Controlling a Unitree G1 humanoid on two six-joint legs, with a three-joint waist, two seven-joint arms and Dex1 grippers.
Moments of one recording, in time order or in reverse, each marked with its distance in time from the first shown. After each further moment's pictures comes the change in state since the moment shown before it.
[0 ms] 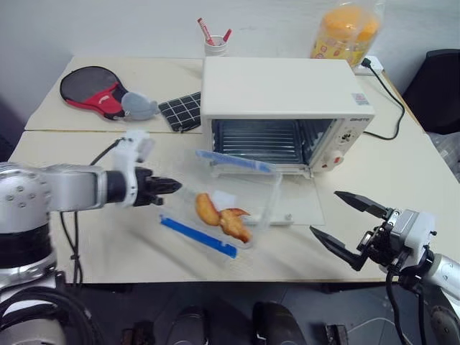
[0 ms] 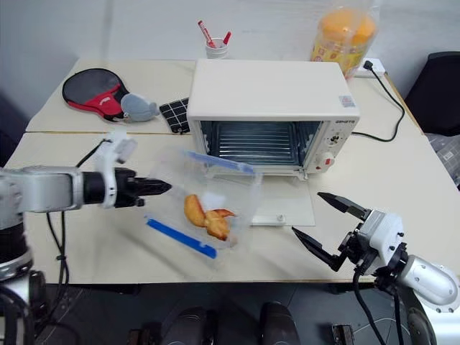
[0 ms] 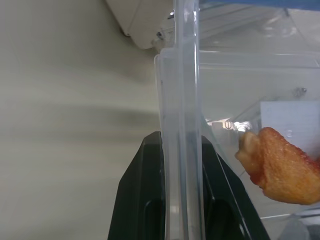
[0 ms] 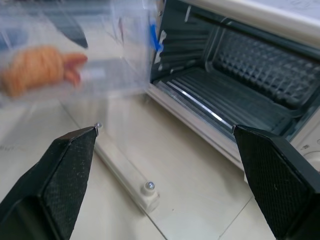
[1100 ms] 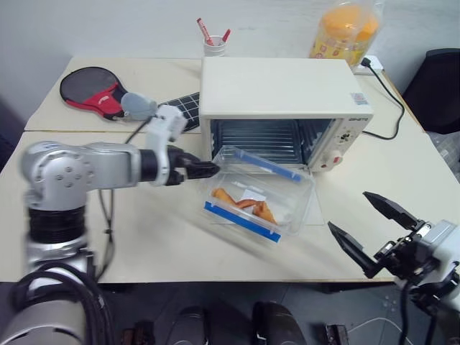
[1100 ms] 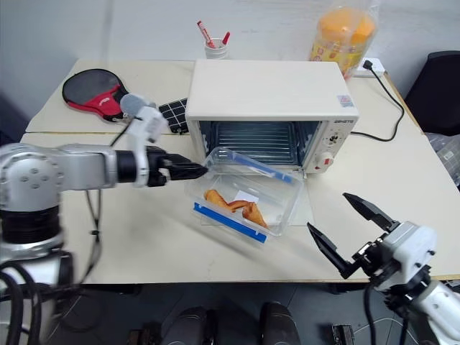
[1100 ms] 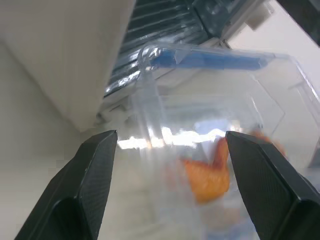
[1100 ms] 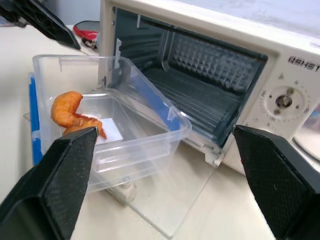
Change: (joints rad) left arm -0.034 0.269 -0.258 -0.011 0.349 -0.351 -0.674; right arm 0.243 -0.017 -0.167 -0.125 0.193 0.111 -0.084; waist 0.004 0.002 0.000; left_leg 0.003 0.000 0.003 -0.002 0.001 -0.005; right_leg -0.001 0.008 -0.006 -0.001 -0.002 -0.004
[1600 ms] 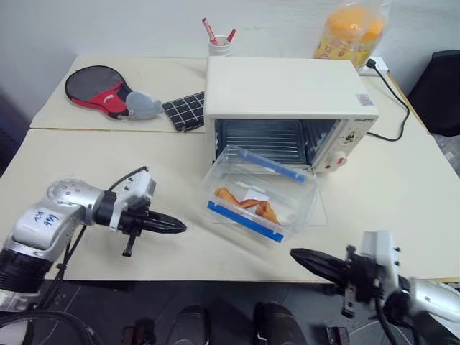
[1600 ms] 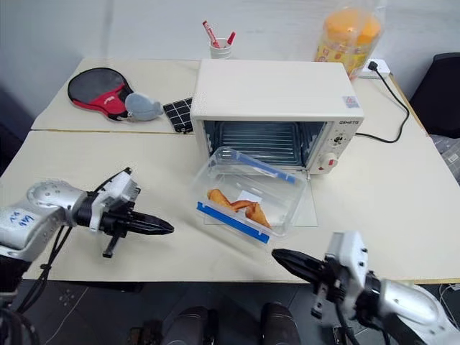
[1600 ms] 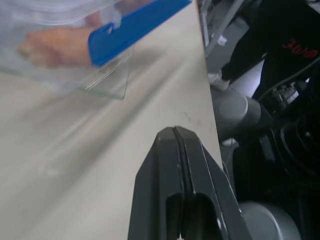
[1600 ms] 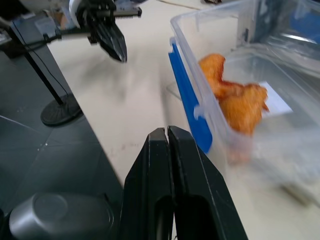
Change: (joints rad) left arm 0.378 -0.046 -0.107 0.078 0.371 -0.867 -0.808; right arm -0.222 -0.079 0.371 -0.052 0.017 0.269 -0.006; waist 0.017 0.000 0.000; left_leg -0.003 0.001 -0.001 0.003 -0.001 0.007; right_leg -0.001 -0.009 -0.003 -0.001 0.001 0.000
